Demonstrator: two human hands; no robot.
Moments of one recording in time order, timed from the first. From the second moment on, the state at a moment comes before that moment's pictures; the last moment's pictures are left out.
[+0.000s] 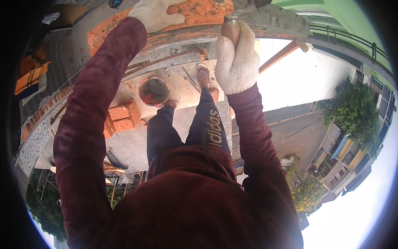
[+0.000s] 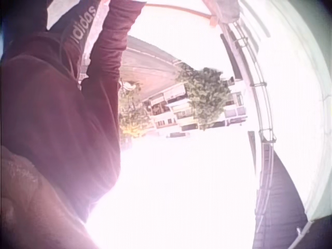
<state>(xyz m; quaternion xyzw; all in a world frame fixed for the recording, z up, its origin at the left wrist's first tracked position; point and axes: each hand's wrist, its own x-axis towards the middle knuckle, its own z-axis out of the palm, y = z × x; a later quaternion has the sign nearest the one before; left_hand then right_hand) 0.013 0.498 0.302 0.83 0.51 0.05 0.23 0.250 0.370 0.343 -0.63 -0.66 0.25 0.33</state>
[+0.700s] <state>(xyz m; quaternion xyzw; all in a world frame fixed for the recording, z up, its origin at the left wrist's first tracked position) 0.010 0.500 0.272 0.86 0.51 0.00 0.11 0.243 0.374 0.317 -0.65 -0.64 0.33 0.25</state>
